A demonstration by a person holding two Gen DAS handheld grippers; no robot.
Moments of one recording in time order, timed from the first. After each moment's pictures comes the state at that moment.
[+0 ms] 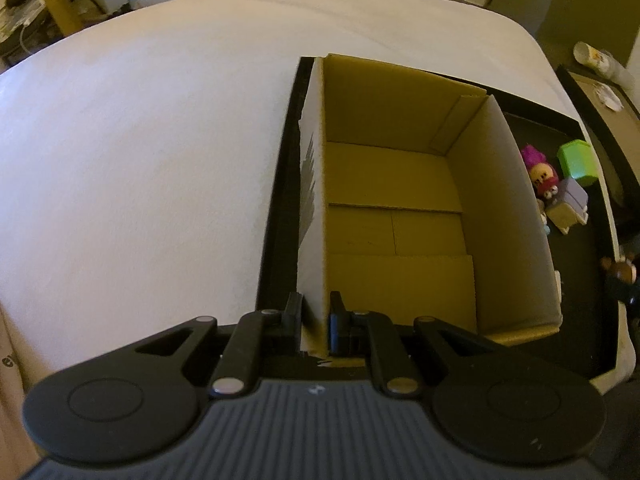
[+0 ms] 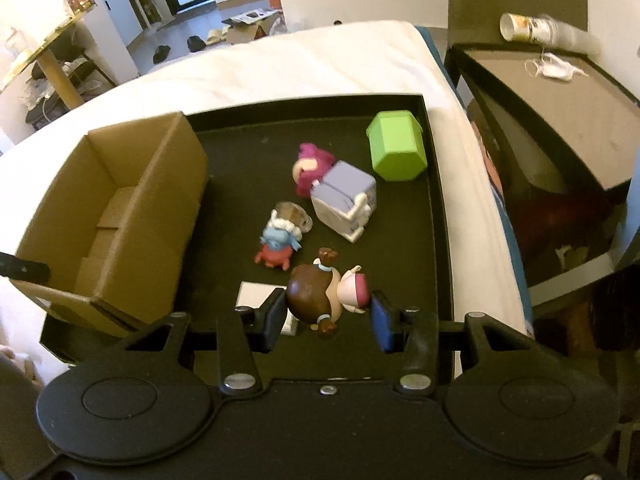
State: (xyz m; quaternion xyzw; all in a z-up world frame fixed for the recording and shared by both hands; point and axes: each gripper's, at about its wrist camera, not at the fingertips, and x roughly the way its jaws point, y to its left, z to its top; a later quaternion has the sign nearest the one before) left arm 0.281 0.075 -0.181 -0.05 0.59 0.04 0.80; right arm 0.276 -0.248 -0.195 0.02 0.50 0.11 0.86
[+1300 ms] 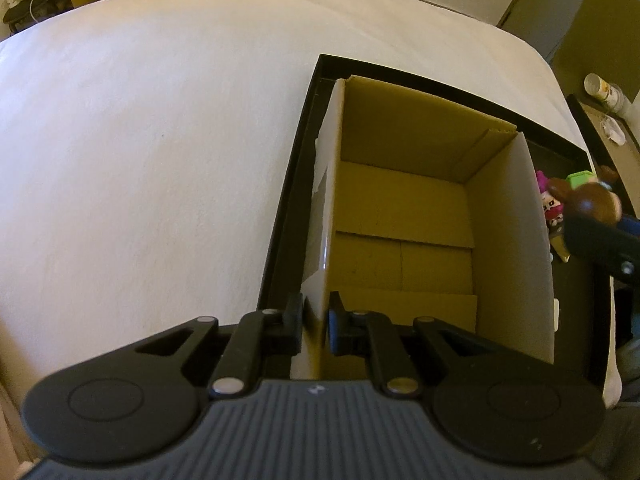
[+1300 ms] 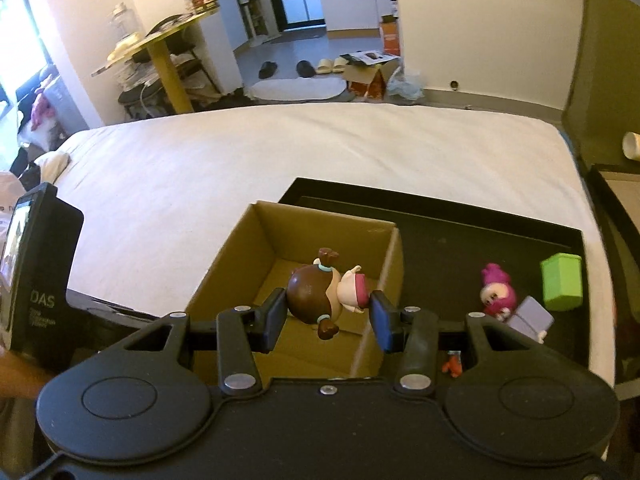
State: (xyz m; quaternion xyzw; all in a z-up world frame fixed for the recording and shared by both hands) left arm 0.284 0.098 -0.195 -0.10 0.58 0.06 0.80; right arm 0.296 -0.111 -0.142 -0.02 0.44 0.25 0.86
